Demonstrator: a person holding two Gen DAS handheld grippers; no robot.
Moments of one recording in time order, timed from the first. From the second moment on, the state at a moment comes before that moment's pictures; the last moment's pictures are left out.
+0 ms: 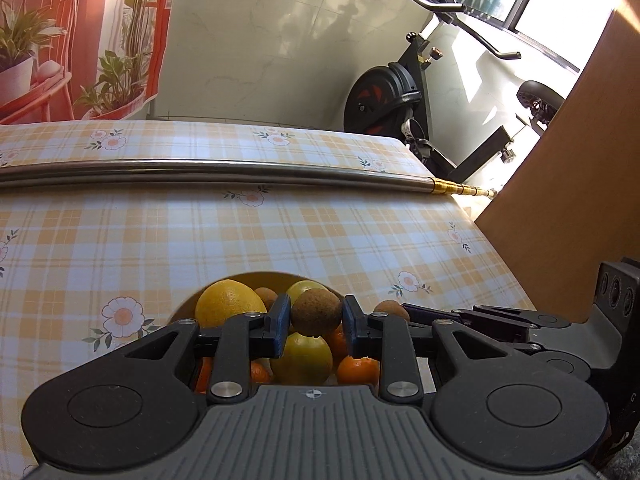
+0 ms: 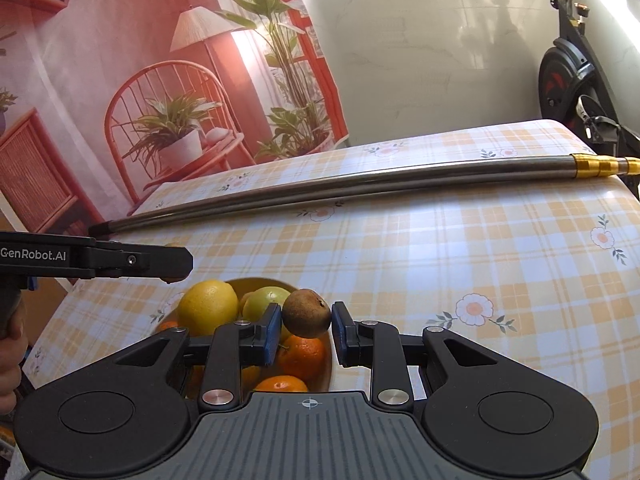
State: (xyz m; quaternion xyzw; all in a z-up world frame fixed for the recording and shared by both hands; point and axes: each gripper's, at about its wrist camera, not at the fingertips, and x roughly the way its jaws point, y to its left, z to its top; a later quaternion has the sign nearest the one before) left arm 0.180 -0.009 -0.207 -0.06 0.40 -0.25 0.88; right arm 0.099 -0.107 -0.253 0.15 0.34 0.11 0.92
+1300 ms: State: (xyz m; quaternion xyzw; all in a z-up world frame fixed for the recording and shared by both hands) left arm 0.142 -0.017 -0.242 0.04 0.43 -0.23 0.87; right arm 0.059 -0.067 -0.276 0.11 0.38 0.13 0.91
